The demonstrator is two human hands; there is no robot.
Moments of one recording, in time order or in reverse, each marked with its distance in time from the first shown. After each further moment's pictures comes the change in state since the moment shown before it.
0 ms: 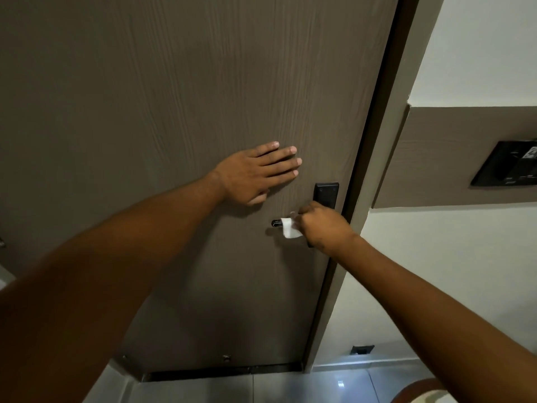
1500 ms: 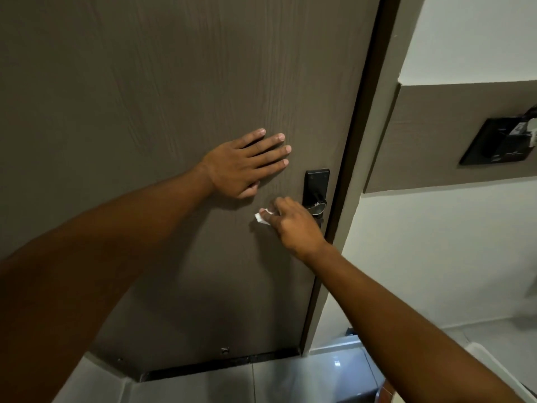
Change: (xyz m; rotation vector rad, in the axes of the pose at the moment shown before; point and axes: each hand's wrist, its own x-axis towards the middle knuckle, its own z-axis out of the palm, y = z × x) left_hand 0.000 0.001 0.012 0.033 0.140 0.003; right_hand -0.004 -0.044 0.024 0.324 0.420 -0.038
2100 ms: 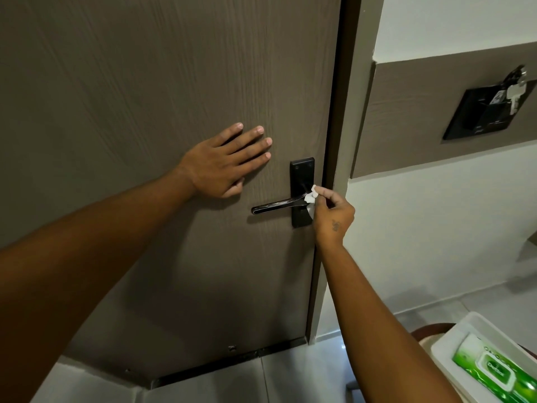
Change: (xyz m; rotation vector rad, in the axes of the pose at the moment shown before) left_hand -0.001 0.001 0.006 0.011 0.033 0.008; right_hand -0.027 0.033 0.001 0.844 0.864 1.099
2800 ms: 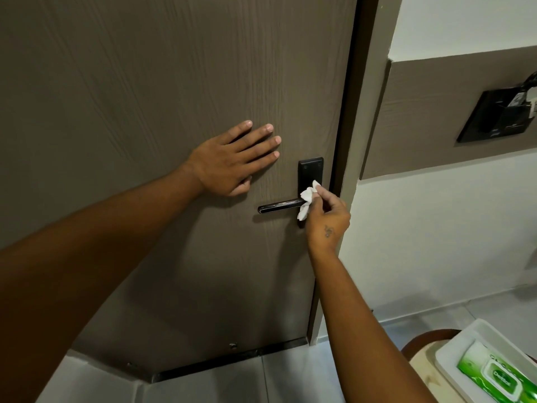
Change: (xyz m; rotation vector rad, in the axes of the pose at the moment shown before) left_hand 0.002 0.001 -0.001 0.013 0.002 -0.004; right_hand -0.022 -0.004 0.015 -0.012 0.002 -0.014
